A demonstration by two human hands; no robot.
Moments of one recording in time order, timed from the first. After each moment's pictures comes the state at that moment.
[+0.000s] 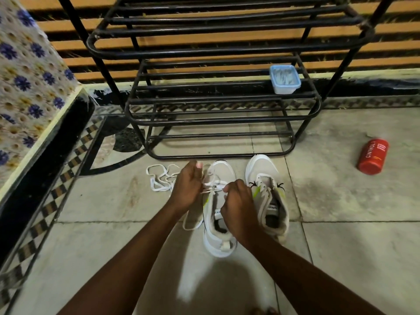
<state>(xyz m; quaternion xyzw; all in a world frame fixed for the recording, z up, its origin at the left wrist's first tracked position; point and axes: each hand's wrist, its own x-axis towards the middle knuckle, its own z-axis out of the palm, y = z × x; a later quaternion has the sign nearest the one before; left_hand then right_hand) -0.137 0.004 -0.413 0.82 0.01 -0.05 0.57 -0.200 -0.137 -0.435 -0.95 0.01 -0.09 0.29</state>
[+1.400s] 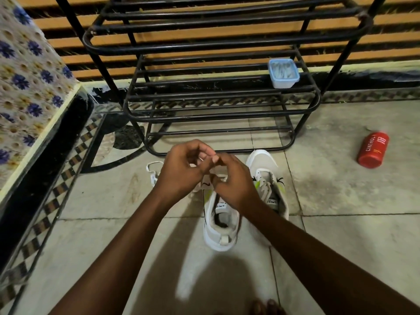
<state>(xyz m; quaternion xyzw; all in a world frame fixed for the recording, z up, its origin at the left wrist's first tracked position) -0.156 0.007 -0.323 0.82 -0.12 0.00 0.55 -0.170 -0.144 -0.387 -0.89 -0.04 -0.05 0.45</state>
